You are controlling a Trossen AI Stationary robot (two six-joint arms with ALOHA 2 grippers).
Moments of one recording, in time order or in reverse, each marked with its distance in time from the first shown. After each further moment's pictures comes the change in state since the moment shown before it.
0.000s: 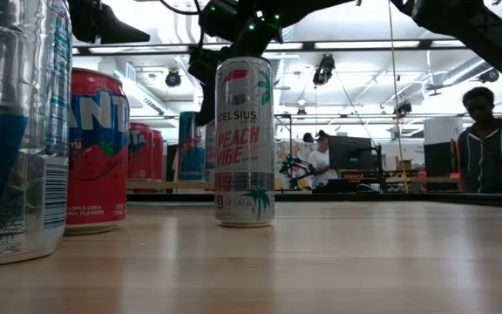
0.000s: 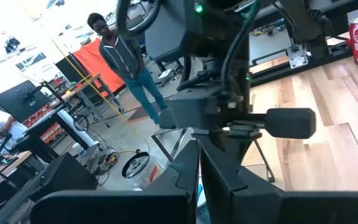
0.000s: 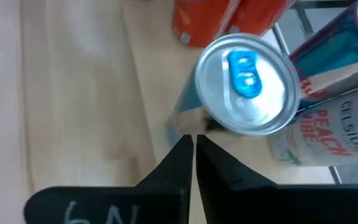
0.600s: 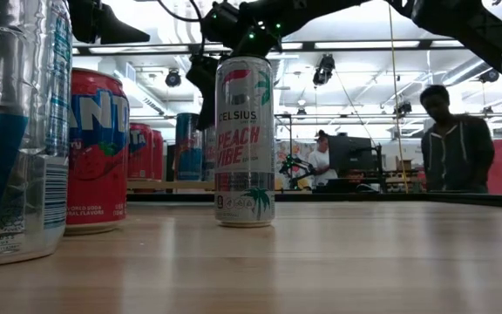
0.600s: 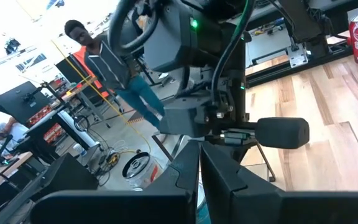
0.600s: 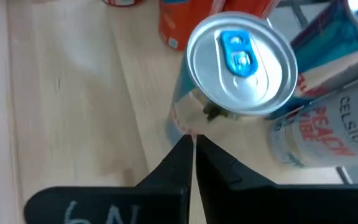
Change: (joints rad) left arm 0.000 0.000 -0.001 0.000 0.000 0.007; right arm -0.014 0.000 -0.051 0.075 -0.005 0.058
